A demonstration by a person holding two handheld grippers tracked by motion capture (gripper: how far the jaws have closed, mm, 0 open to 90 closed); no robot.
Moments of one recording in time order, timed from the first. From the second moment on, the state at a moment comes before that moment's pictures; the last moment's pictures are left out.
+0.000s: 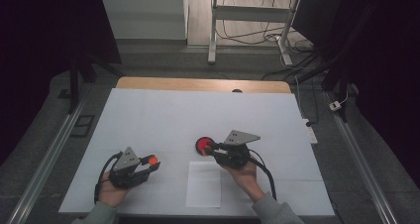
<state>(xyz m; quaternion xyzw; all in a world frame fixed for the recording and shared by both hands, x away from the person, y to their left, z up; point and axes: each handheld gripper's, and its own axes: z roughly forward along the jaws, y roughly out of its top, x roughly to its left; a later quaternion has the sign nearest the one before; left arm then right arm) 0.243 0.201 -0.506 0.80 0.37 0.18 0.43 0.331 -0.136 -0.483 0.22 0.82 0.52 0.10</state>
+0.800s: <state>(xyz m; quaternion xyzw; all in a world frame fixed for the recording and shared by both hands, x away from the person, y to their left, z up) 0.242 0.202 -0.506 0.80 0.37 0.18 0.43 0.313 -0.142 -0.487 0.21 0.82 0.53 0.08</state>
